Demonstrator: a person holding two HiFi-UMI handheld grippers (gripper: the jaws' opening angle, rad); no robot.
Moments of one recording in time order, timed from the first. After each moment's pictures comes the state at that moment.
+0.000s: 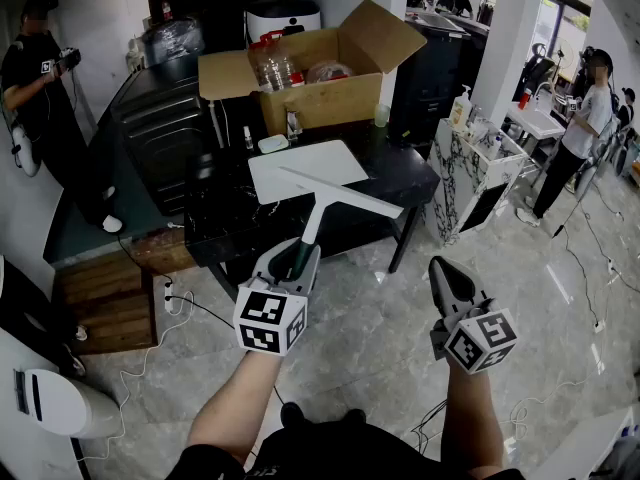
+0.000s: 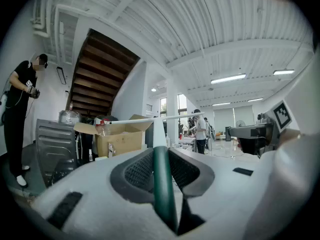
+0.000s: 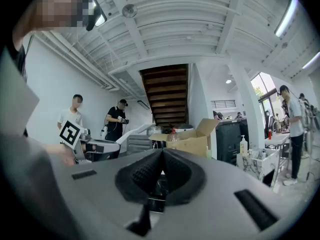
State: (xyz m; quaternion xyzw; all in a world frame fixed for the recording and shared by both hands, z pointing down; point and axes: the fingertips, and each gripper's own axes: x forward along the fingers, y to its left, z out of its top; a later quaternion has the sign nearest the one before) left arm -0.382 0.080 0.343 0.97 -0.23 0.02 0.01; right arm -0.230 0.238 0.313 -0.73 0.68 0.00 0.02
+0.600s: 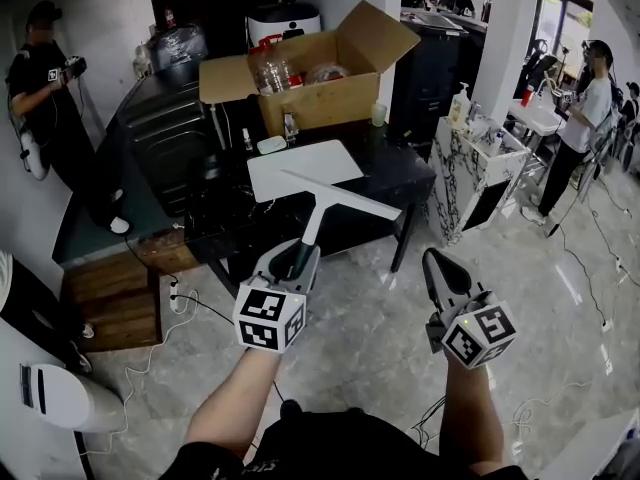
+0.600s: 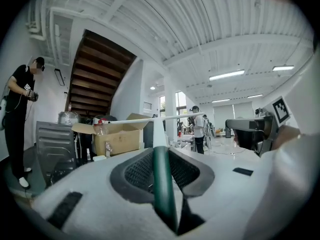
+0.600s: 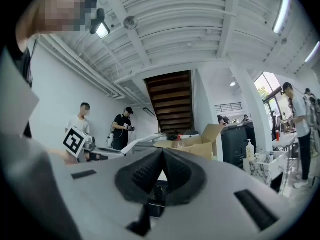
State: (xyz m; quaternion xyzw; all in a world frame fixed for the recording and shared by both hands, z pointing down) left arm -0.356 0.120 0.347 0.97 -0.23 0.03 0.00; right arm -0.216 0.268 0.296 -0.71 0.71 0.03 0.04
